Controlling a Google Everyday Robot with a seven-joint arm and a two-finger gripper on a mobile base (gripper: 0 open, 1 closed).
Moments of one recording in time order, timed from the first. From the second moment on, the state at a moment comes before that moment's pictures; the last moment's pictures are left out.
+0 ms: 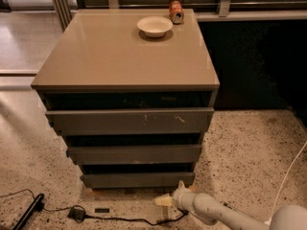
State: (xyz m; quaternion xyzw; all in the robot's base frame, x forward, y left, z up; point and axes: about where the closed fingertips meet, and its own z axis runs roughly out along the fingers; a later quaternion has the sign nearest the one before) arm 0.571 -0.078 0.179 -0.23 0.86 0.23 0.39
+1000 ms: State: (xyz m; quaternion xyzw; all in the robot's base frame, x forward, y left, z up) arm 0.571 -0.078 0.179 -0.23 0.86 0.23 0.39
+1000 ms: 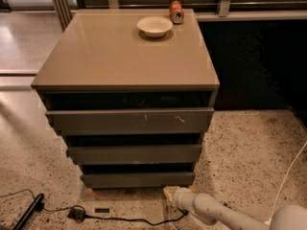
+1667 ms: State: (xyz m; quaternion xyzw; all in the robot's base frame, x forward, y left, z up) arm 0.569 -0.084 0.184 -0.20 0.87 0.24 0.38
